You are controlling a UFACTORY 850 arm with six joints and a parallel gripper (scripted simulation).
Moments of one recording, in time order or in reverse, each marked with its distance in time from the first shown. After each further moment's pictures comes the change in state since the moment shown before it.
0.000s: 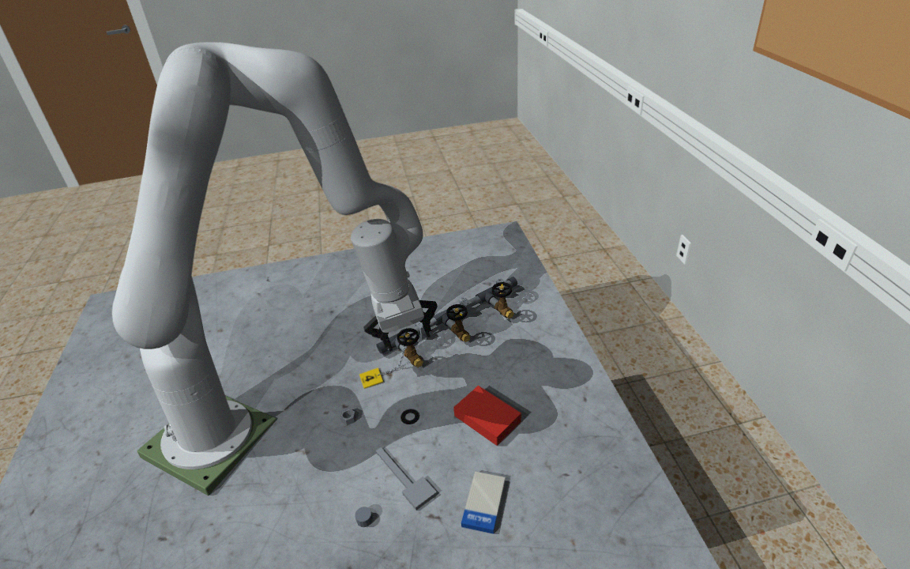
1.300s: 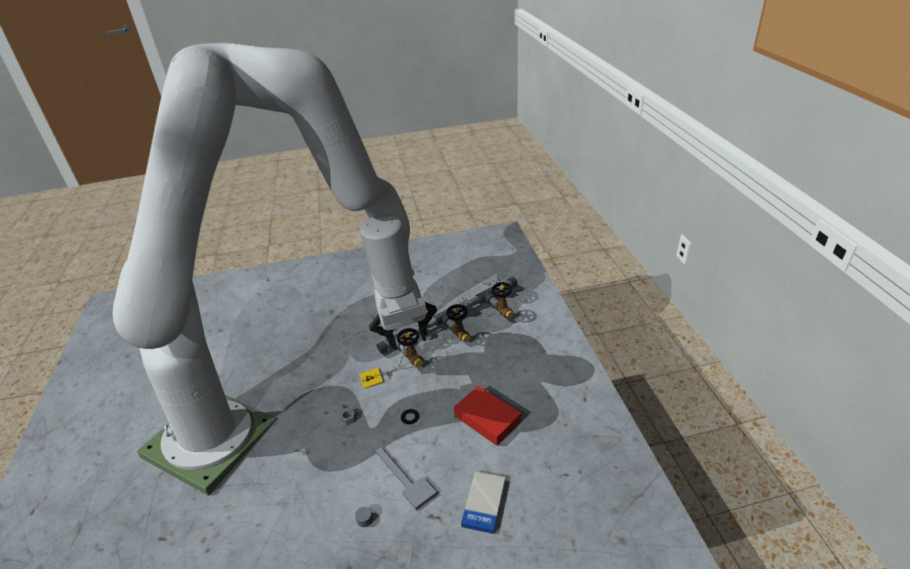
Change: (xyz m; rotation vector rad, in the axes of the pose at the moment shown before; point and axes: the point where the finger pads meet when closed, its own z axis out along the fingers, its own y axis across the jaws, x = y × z) arm 0.000 0.000 0.000 -0.067 0.033 0.003
